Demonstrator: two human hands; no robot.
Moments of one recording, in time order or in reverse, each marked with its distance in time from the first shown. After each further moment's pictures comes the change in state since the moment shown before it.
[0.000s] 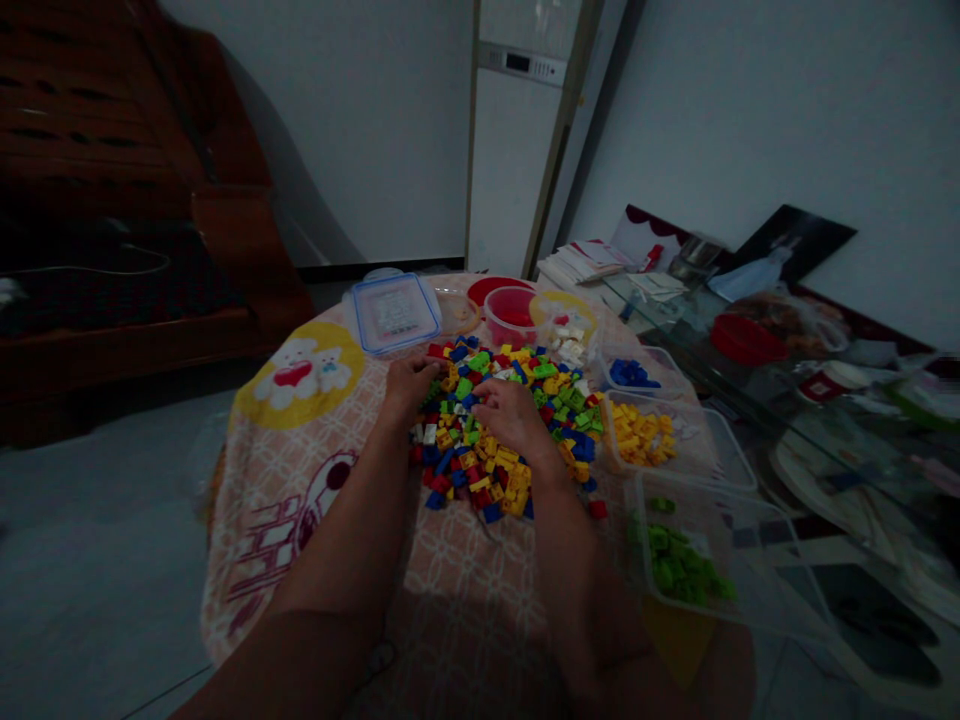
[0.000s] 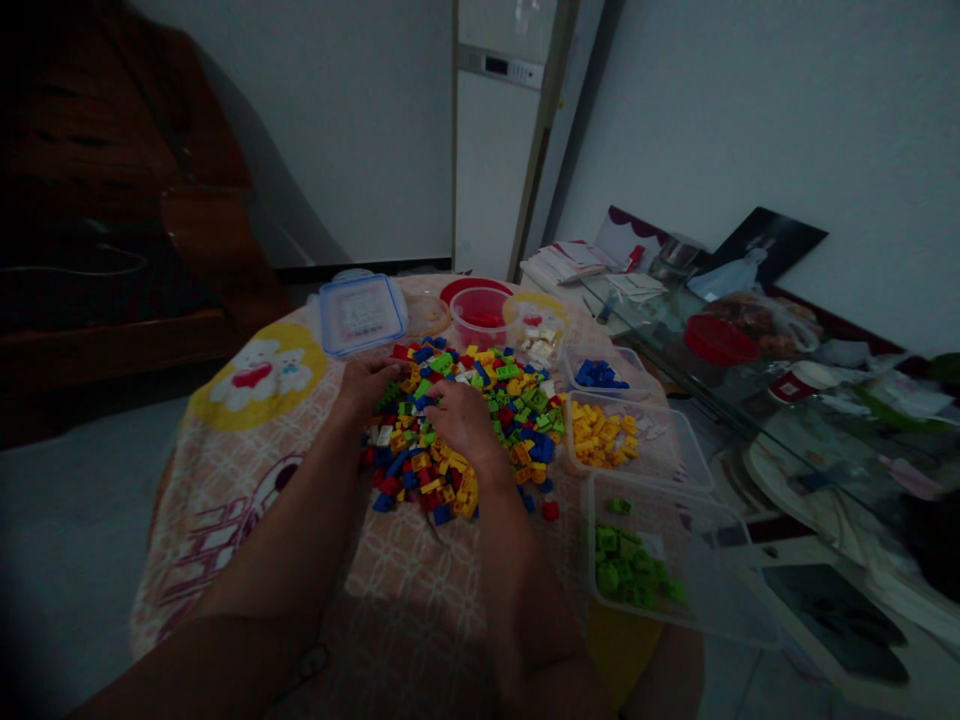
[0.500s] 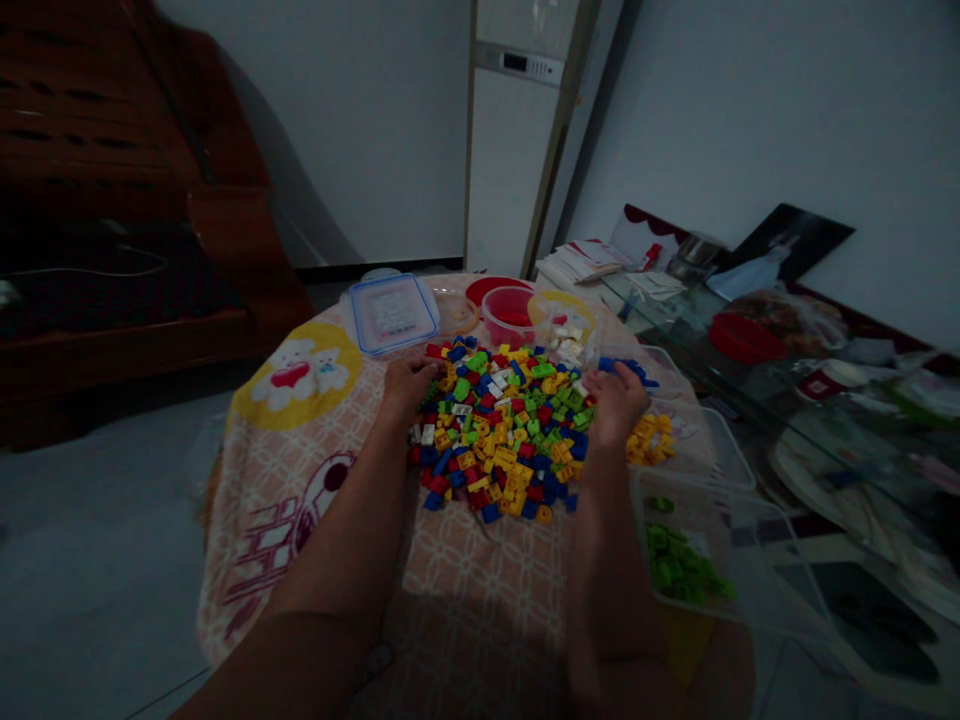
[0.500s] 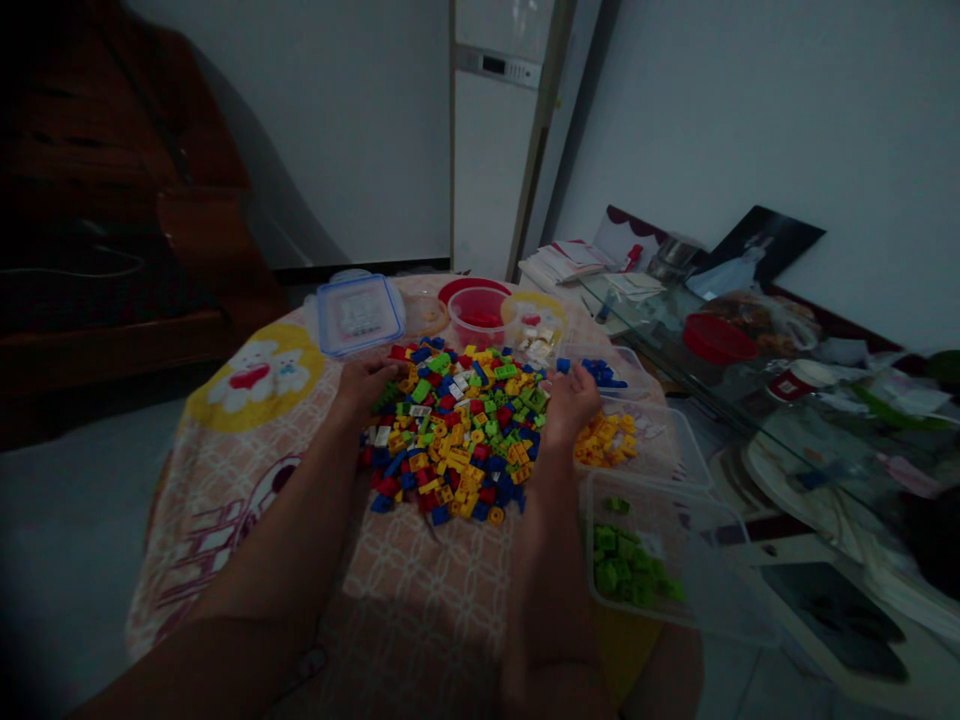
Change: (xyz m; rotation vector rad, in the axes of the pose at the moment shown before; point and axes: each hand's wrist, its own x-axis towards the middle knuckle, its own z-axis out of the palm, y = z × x) left_hand -0.003 0.006 0.001 -0.030 0.010 0.001; right_hand 0.002 0.091 -0.074 0.688 1.084 0.220
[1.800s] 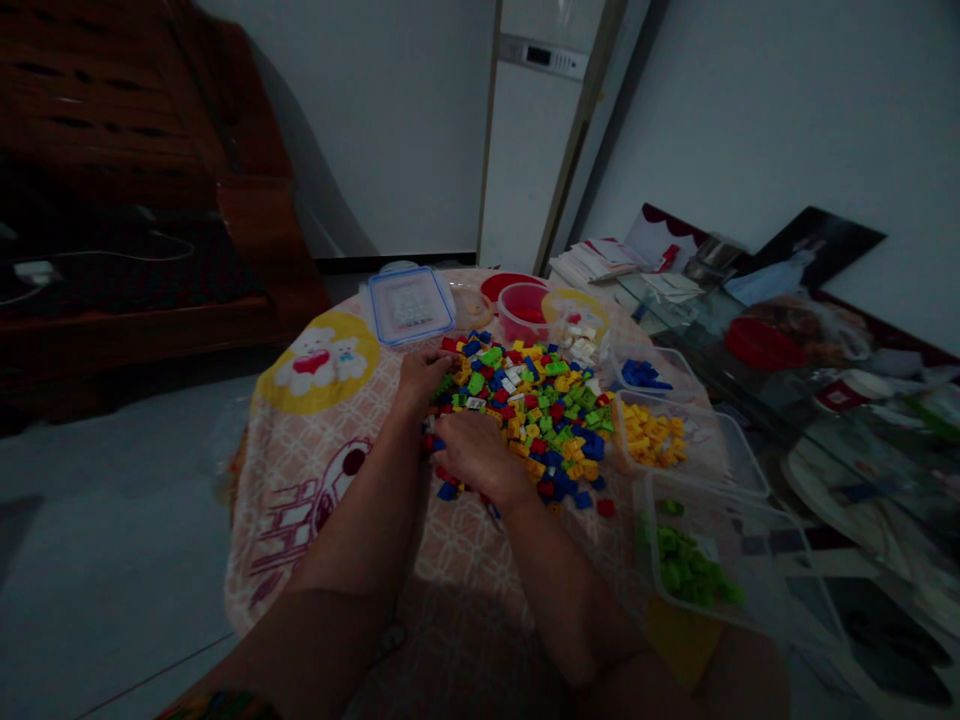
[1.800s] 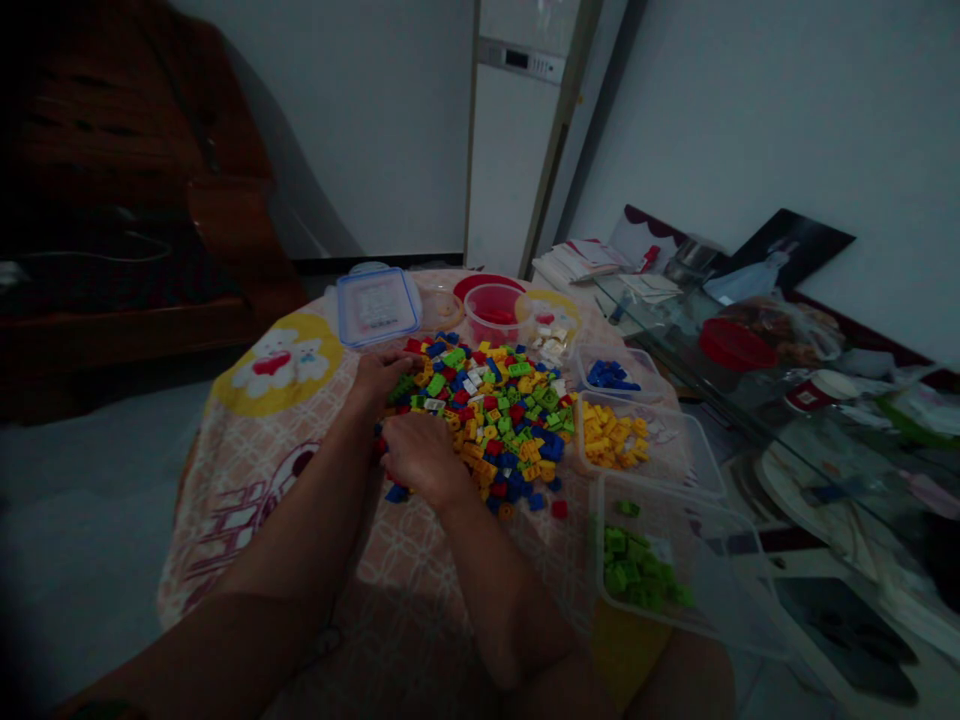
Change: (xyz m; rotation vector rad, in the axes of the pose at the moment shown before) left_hand 0.003 -0.006 -0.001 -0.060 -0.039 -0.030; right_hand -0.172 -0.047 0.070 -1.184 -1.446 -0.596
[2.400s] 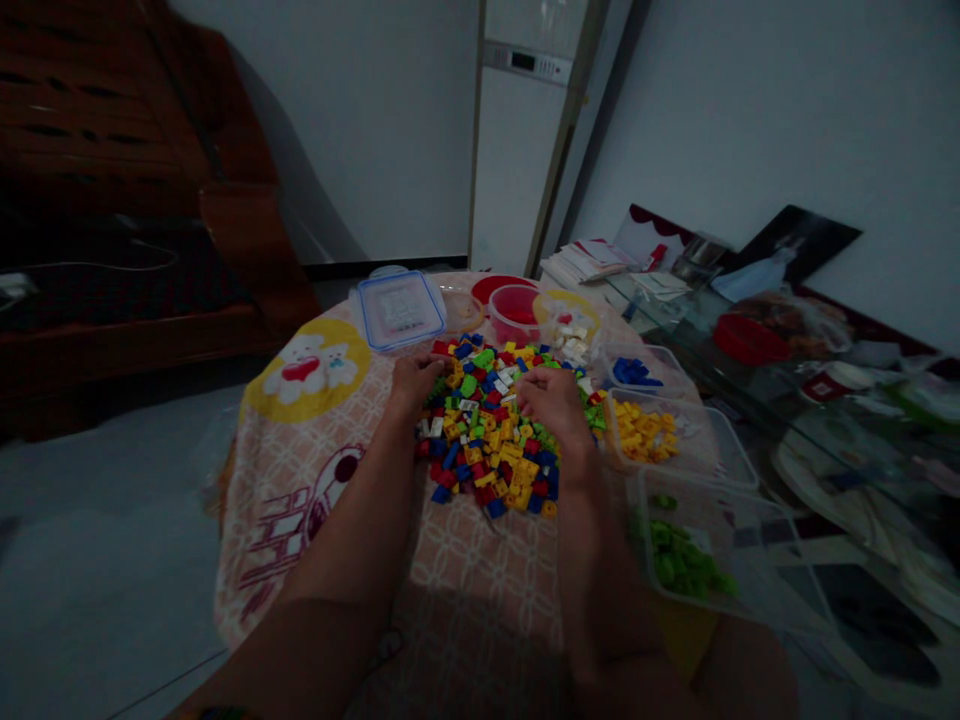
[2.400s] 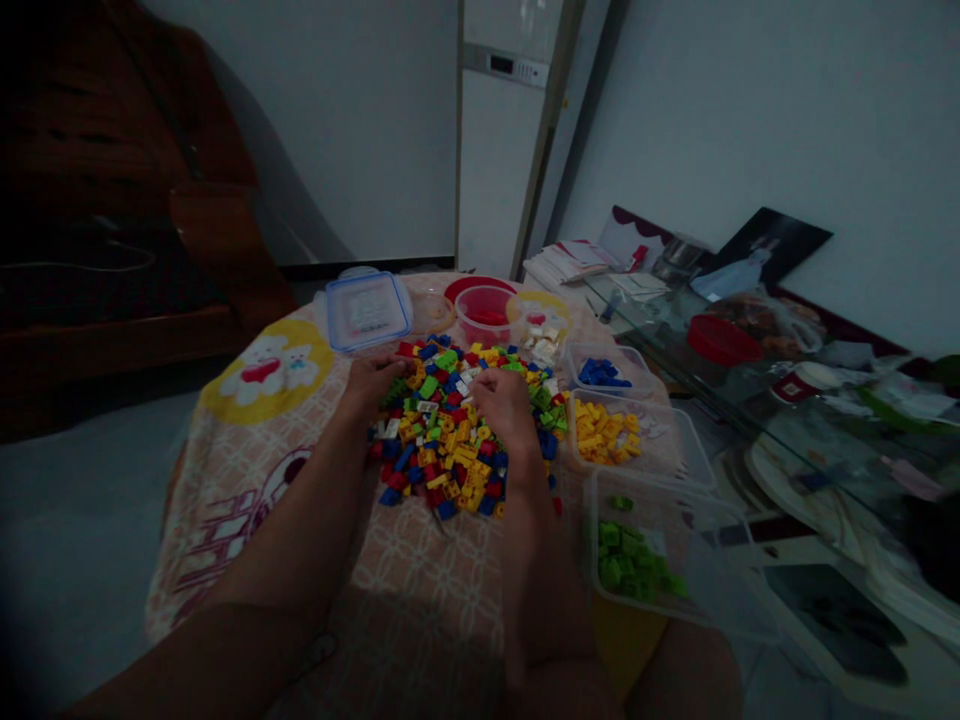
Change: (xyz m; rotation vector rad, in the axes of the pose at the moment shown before) left_hand 0.001 -0.003 0.001 0.014 0.014 0.016; right_hand -0.018 0.102 -0.028 0.863 0.520 0.320
